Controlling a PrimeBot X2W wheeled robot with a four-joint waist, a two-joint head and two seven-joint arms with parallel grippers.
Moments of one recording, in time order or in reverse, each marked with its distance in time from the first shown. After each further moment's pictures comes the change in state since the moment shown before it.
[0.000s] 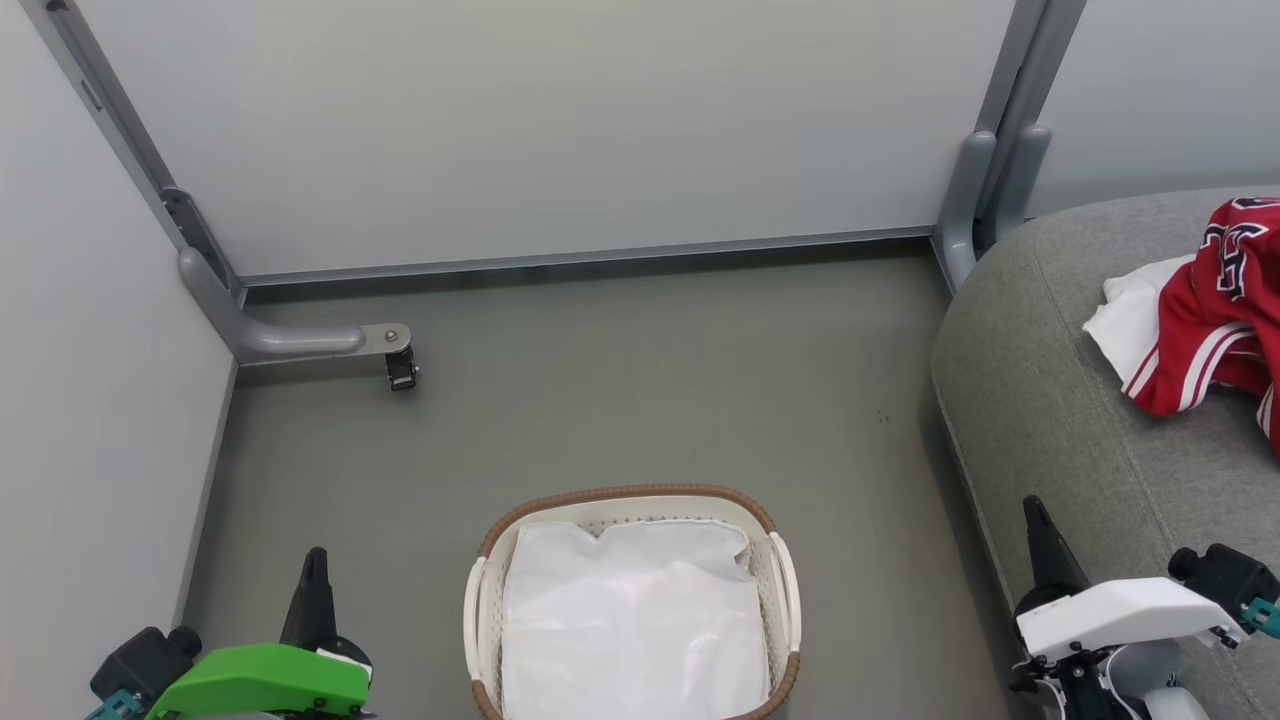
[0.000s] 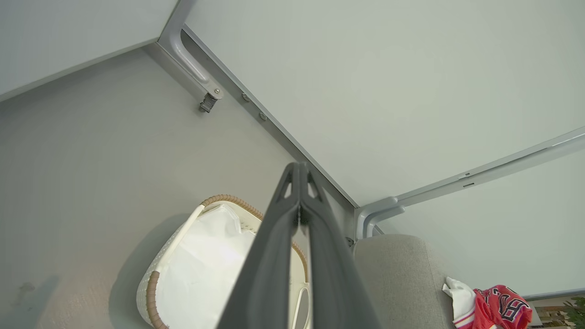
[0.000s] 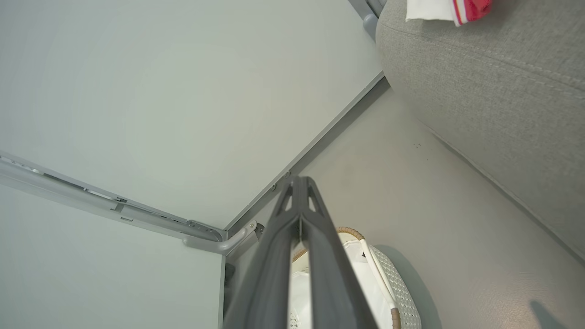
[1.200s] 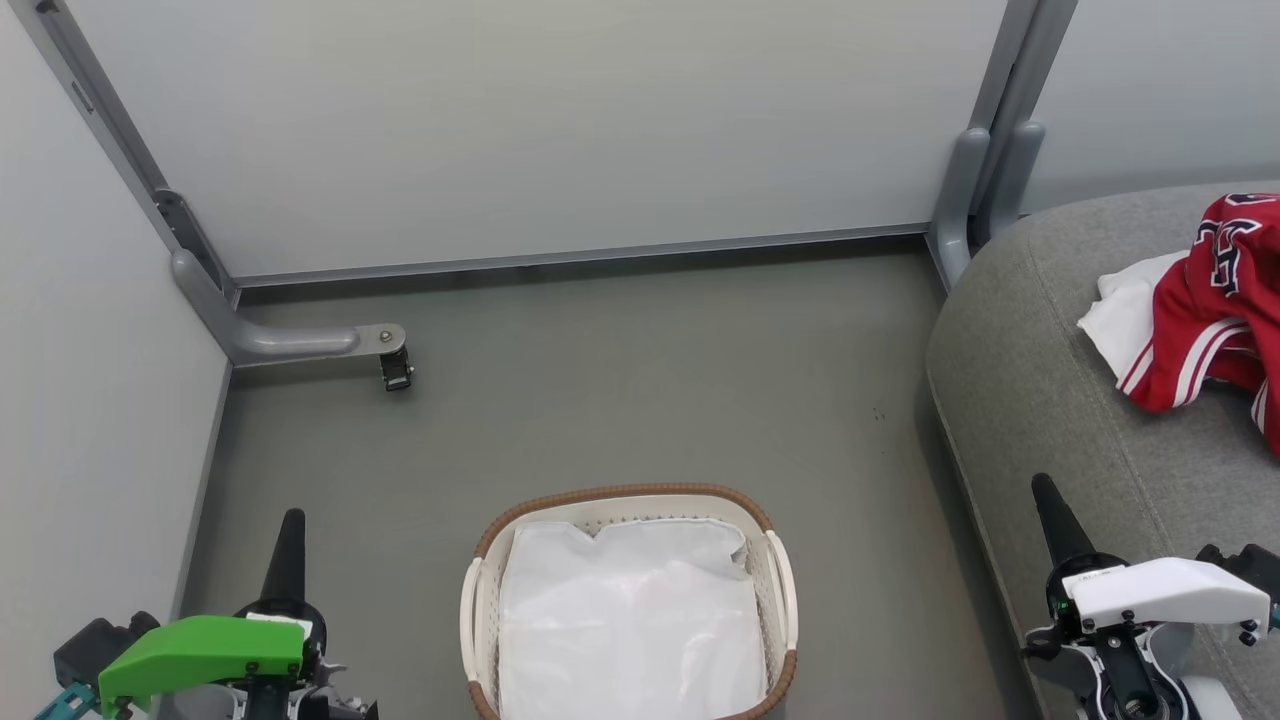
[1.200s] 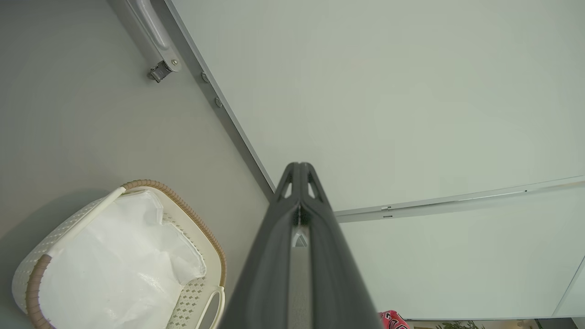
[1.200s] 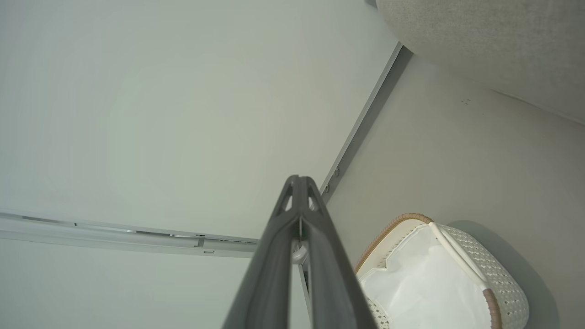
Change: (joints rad) left arm -0.046 -0.007 0.075 -0.028 -0.324 -0.030 0.103; right arm -0.020 -0.003 -0.037 -0.038 0.367 0.000 0.100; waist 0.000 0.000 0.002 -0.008
